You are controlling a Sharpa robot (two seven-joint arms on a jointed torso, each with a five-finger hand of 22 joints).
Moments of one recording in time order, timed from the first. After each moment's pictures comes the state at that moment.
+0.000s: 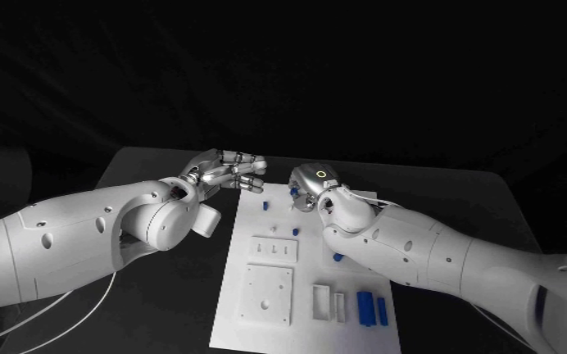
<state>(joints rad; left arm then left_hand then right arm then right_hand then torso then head) 1.33 -0.85 -0.16 1.53 -0.13 -0.28 0.25 1.29 0.01 0.02 -0.05 0.05 0.84 0.16 0.06 0.06 1.05 0.15 0.07 0.06 1.13 0.11 0.25 0.07 0.08 1.09 0.09 0.28 0.13 1.10 -0.33 -0.01 1.03 -1.87 -0.49 -0.36 1.29 -0.15 0.67 -0.17 0.05 1.23 0.10 0.06 0.07 1.28 0.05 0.06 0.06 1.44 -0.04 0.84 0.52 0.12 1.40 -0.07 0.50 1.21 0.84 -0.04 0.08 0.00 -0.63</state>
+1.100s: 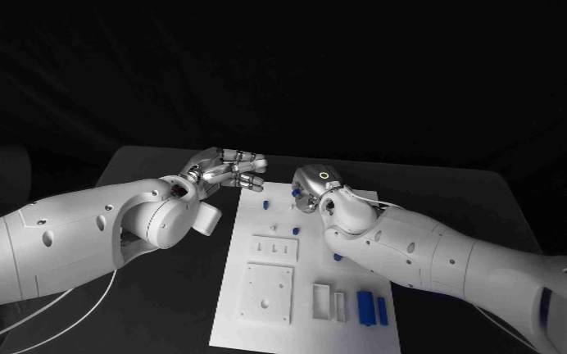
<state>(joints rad) 1.33 -0.85 -0.16 1.52 -0.13 -0.28 0.25 1.29 0.01 0.02 -0.06 0.05 0.84 0.16 0.06 0.06 1.05 0.15 0.07 0.06 1.13 0.11 0.25 0.07 0.08 1.09 0.09 0.28 0.13 1.09 -0.34 -0.01 1.05 -1.87 -0.48 -0.40 1.28 -0.16 0.68 -0.17 0.06 1.22 0.10 0.06 0.07 1.26 0.05 0.06 0.06 1.44 -0.04 0.83 0.52 0.11 1.41 -0.07 0.44 1.24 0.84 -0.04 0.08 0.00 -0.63</state>
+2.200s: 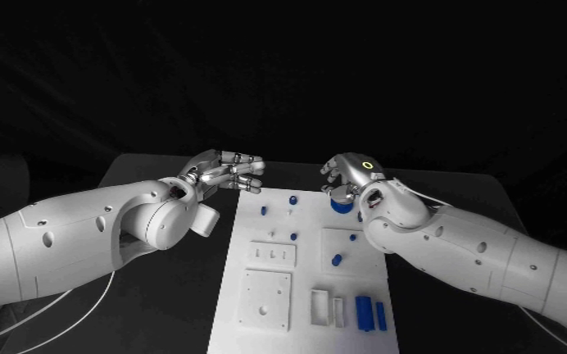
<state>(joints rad) 1.33 -0.86 -0.16 1.52 -0.13 -0.28 0.25 1.29 0.01 0.02 -0.06 0.05 0.84 0.16 0.06 0.06 1.05 0.15 0.07 0.06 1.13 0.11 0.25 0.07 0.08 1.09 0.09 0.28 0.13 1.09 -0.61 0.09 1.29 -1.78 -0.51 -0.38 1.29 -0.26 0.55 -0.06 0.06 1.06 0.12 0.07 0.06 1.38 0.02 0.09 0.08 1.45 -0.06 0.81 0.51 0.11 1.47 -0.08 0.30 1.16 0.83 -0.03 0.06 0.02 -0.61</state>
